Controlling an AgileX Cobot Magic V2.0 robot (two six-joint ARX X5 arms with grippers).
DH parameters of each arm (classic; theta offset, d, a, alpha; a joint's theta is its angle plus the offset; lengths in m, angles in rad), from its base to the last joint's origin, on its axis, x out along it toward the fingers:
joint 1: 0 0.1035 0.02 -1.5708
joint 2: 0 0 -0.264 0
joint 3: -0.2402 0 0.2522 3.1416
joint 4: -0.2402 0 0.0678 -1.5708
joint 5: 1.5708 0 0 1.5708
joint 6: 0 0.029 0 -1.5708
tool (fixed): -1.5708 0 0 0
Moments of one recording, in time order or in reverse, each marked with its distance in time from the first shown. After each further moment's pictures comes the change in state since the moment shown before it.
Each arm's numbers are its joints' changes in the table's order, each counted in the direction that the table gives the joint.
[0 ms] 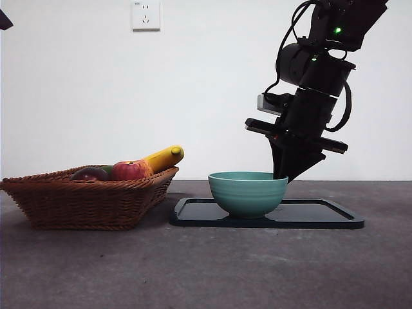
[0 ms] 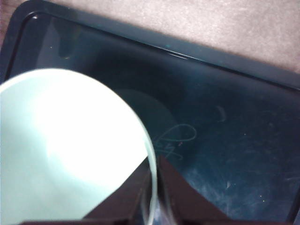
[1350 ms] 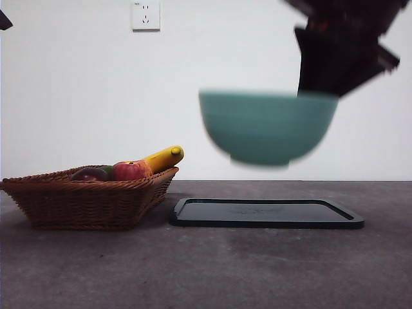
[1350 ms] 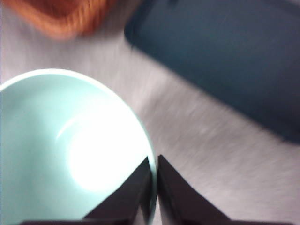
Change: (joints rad) left arm 0.000 0.000 0.000 0.000 0.000 0.000; right arm 0.248 -0.682 0.455 -0.100 -0.026 -0.024
